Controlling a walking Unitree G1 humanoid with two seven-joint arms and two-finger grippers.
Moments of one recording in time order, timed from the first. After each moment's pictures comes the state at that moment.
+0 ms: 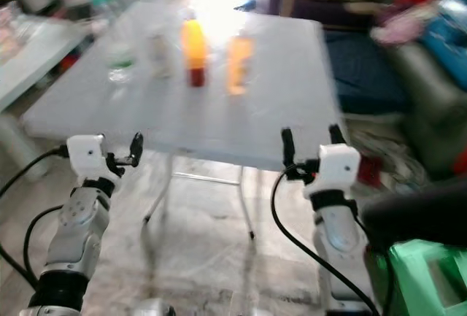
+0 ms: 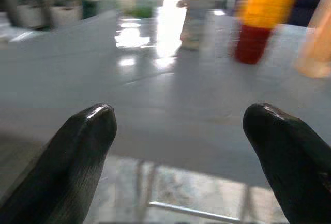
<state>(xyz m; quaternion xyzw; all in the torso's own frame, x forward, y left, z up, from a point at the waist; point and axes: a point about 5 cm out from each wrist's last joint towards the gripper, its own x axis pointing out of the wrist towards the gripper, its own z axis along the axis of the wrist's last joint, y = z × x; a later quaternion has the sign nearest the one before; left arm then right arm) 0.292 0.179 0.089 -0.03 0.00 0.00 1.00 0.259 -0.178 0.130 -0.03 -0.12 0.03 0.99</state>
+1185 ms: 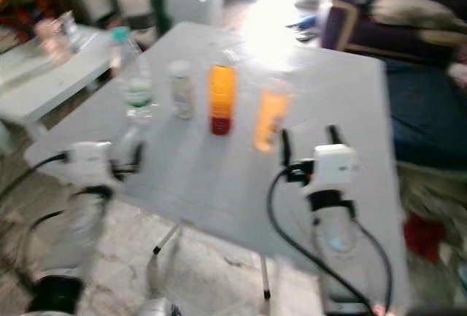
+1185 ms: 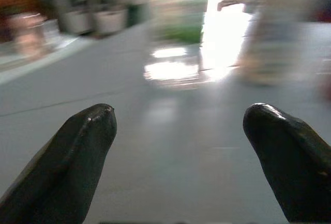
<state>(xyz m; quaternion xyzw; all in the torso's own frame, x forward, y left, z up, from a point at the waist) 0.288 0.191 0.083 -0.01 0.02 0.00 1.00 0.258 -0.169 0.127 -0.04 -0.11 0.04 0.99</state>
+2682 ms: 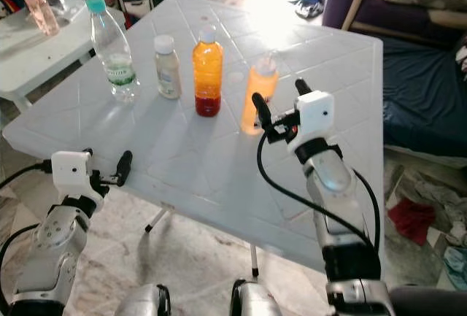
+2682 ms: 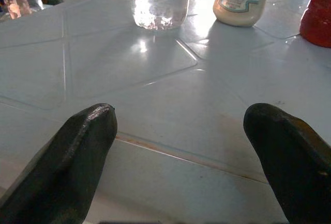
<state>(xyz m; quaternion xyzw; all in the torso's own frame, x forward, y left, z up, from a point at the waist) 0.263 0.196 0.087 0.01 0.04 -0.03 1.00 0.321 -0.162 0.170 -0.05 -0.13 0.17 0.98</state>
